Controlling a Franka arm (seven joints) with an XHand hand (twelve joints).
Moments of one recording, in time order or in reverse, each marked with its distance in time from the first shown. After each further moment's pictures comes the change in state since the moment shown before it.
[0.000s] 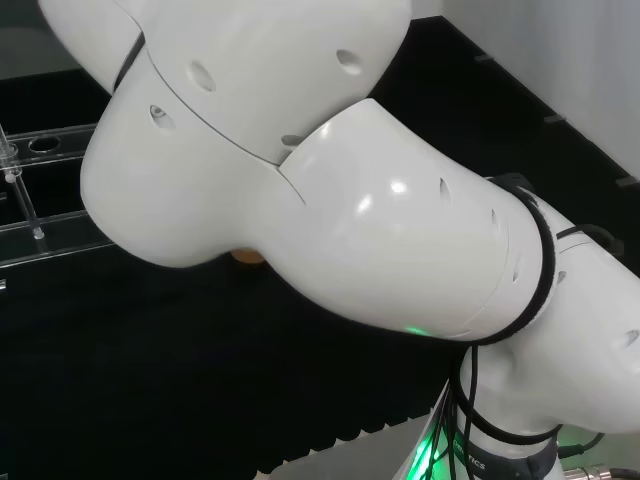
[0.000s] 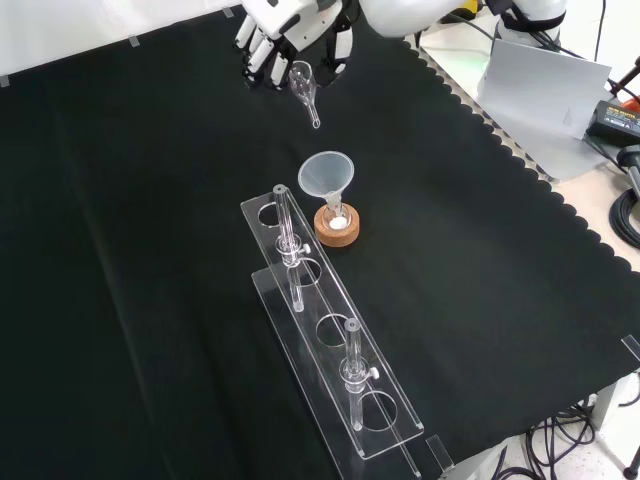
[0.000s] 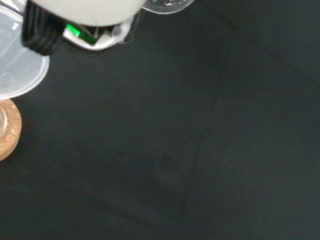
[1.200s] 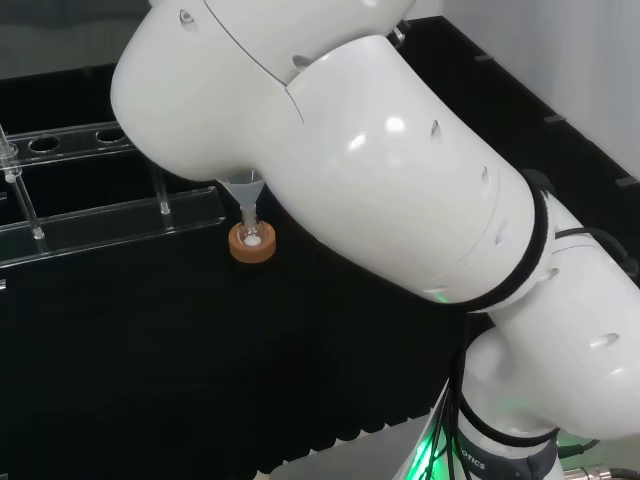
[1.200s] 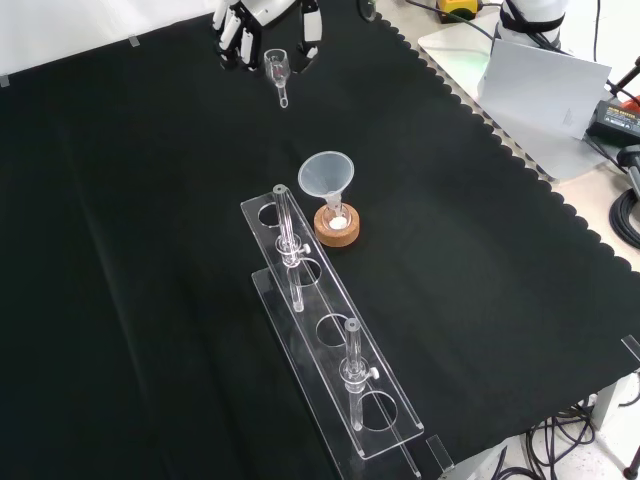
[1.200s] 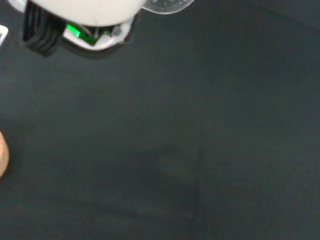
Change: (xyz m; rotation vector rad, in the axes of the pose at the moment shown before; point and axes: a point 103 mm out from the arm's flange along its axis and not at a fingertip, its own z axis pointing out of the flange) arm -0.054 0.014 0.045 0.020 0.242 0.058
